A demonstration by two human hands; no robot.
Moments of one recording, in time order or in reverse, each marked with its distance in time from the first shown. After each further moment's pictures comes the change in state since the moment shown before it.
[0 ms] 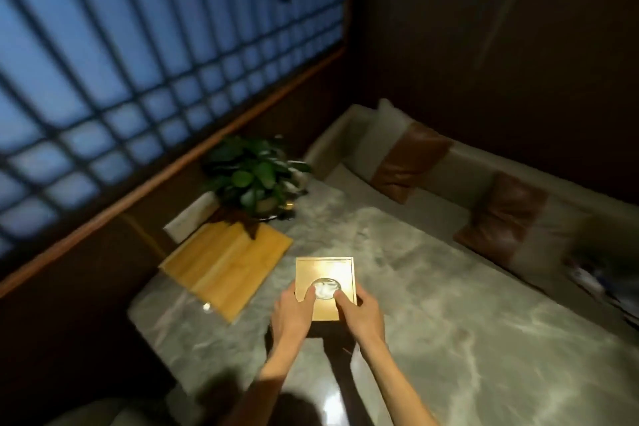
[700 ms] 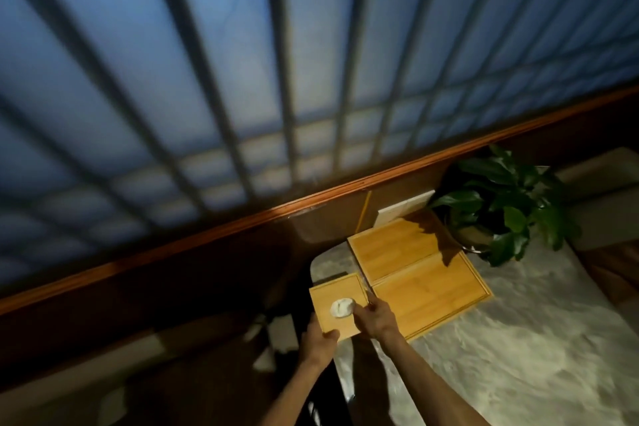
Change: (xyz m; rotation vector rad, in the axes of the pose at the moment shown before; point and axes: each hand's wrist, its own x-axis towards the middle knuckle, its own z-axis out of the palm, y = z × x) left_hand 0.098 -0.251 -0.206 -0.375 0.064 -0.591; right_hand 0.026 -0.040 0.373 -0.571 -0.595 0.044
